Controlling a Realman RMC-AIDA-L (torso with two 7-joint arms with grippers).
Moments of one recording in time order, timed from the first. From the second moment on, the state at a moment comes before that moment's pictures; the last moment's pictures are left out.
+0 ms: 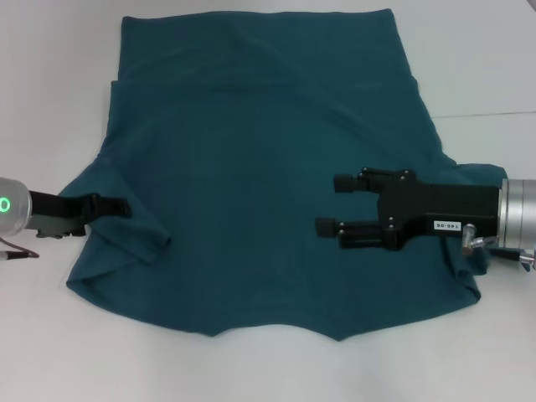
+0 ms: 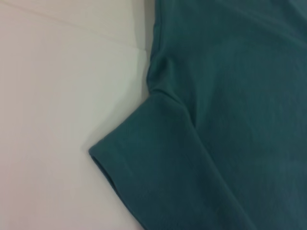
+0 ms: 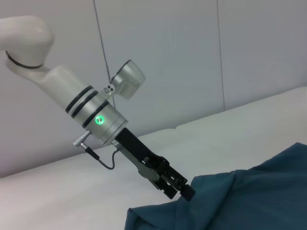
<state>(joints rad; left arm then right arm) -0.84 -2.01 0.68 0.53 2.61 0.95 -2.64 0.56 2.09 -0.76 -0.75 -1.91 -1.51 1.41</state>
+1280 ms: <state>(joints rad) -0.87 -2.03 0.68 0.48 2.60 0.83 -2.60 0.56 2.09 -0.76 -0.74 -1.91 -1.51 1.40</state>
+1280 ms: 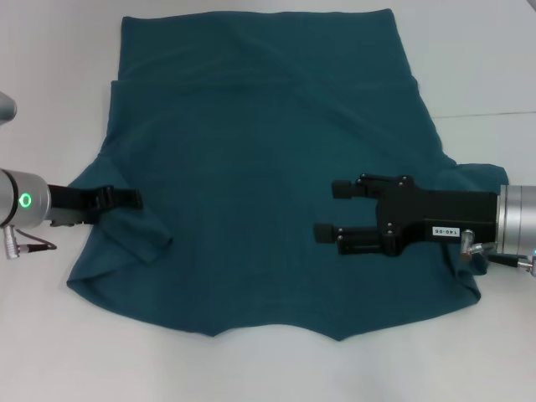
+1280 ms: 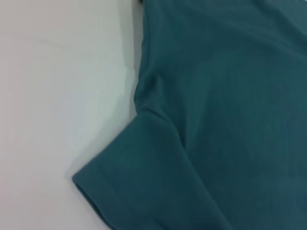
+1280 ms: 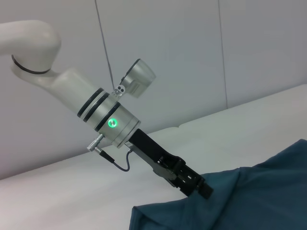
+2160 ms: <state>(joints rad) -0.84 -2.02 0.68 0.52 2.54 0.87 -2.51 0.57 2.09 -0.75 -0.72 -1.90 -1.50 1.41</state>
